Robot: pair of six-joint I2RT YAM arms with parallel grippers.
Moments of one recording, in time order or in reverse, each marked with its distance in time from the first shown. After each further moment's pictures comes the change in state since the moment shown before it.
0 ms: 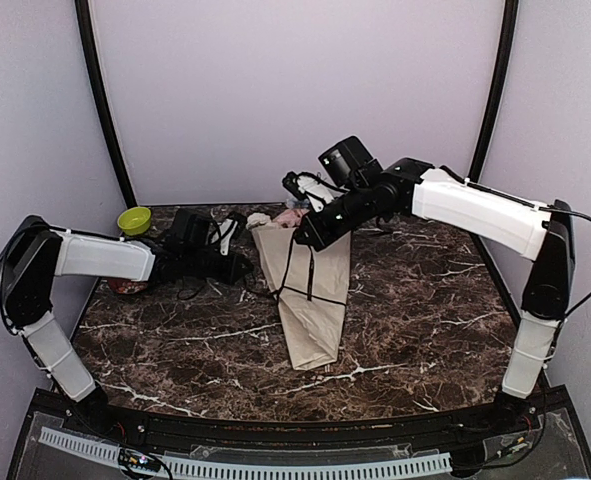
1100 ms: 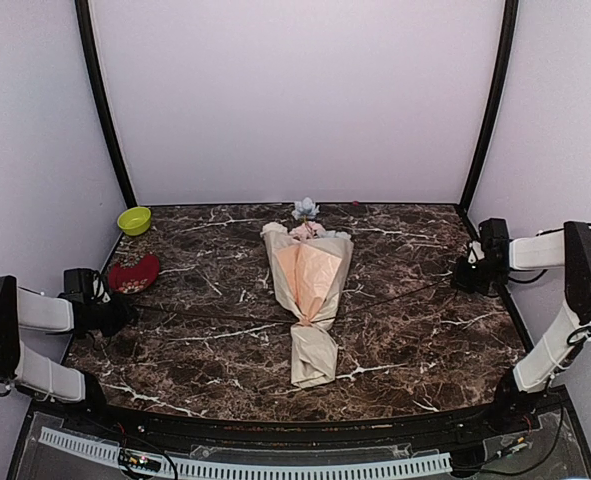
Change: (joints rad) left arm 0.820 -0.424 -0.650 0.026 0.106 -0.335; right arm -0.920 -0.241 -0.963 0.482 0.002 0.278
